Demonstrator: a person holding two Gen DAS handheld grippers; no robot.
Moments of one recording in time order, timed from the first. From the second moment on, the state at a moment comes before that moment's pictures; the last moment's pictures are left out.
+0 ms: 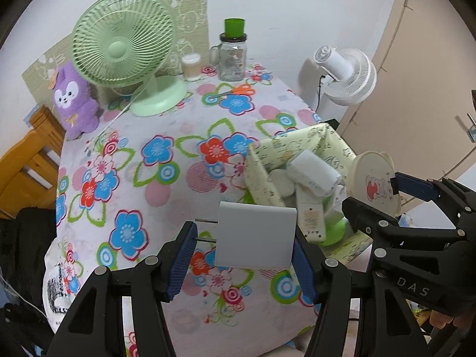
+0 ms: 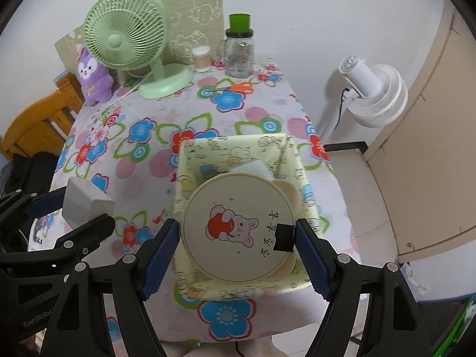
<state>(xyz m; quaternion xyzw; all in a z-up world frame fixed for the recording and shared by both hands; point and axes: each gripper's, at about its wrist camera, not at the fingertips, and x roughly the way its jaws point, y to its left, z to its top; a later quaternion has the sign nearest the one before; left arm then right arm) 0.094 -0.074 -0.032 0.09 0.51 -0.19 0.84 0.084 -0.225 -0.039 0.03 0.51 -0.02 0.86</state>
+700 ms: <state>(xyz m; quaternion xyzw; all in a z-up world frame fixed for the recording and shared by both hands) 0.111 -0.161 -0.068 0.11 0.54 -0.22 0.81 0.089 -0.315 -0.060 0.06 0.53 -0.05 0.84</state>
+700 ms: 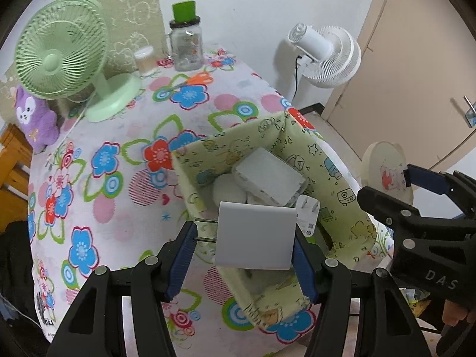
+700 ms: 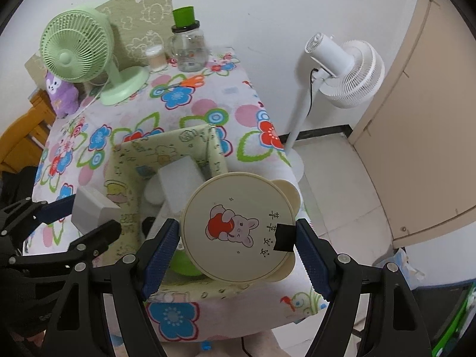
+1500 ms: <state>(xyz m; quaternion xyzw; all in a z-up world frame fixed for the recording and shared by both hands) 0.129 -0.194 -0.106 0.13 0.58 -0.22 0.77 0.118 -0.337 -0.093 0.07 0.56 -0.04 0.82</state>
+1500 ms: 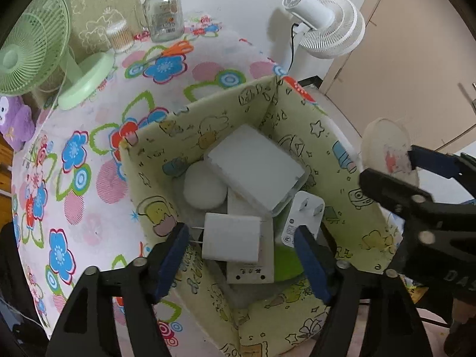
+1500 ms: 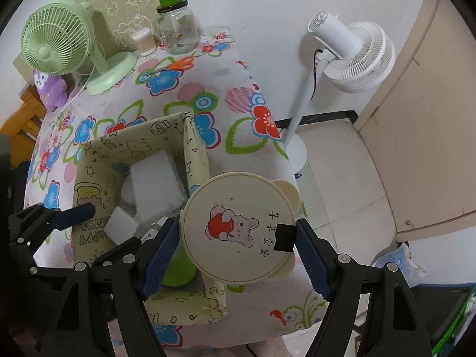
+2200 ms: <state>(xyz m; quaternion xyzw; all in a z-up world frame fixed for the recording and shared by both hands) 0.120 -0.121 -0.074 0.11 0.56 -0.17 0.80 0.125 -0.272 -0.078 0.05 0.55 0.01 0.83</state>
